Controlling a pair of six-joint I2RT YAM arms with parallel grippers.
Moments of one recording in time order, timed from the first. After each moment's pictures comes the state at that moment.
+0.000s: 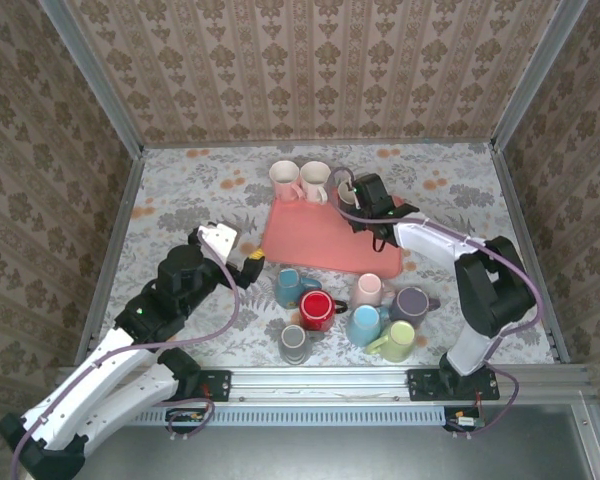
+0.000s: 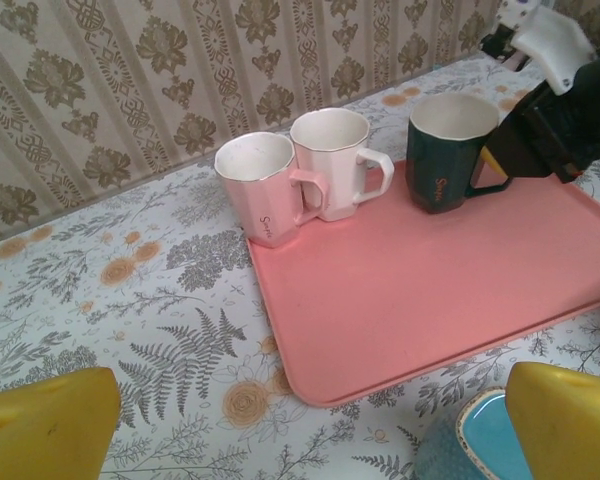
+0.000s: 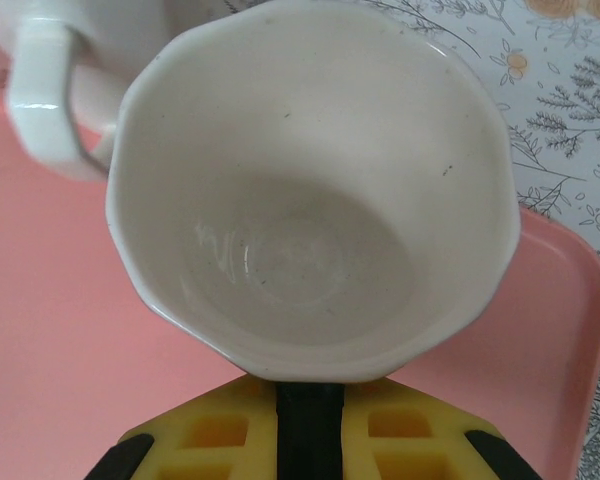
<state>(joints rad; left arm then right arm) -0.73 0.63 0.68 -0.38 -0.19 0.03 0.44 1.72 1.15 -0.24 0.24 0.11</state>
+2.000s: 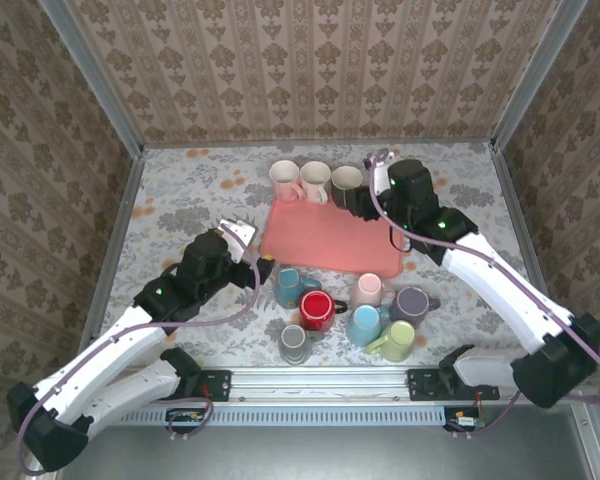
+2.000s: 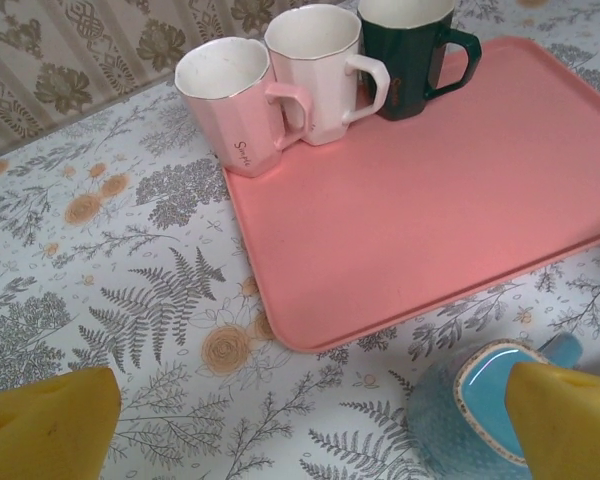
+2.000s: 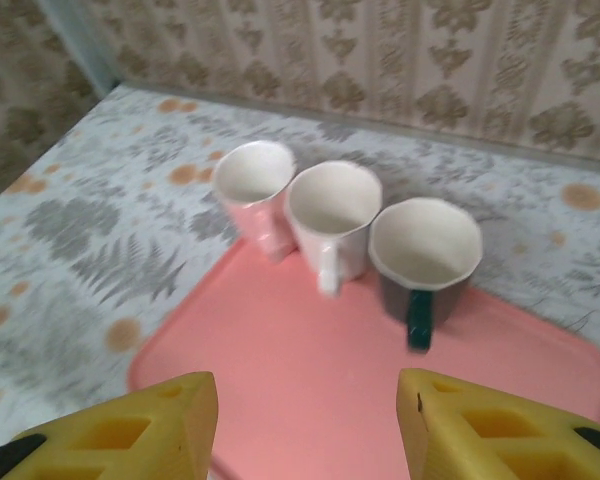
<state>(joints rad) -0.76 0.83 0.76 -0.49 -0.21 -0.01 0.49 1.23 1.17 -0.42 0.01 0.16</state>
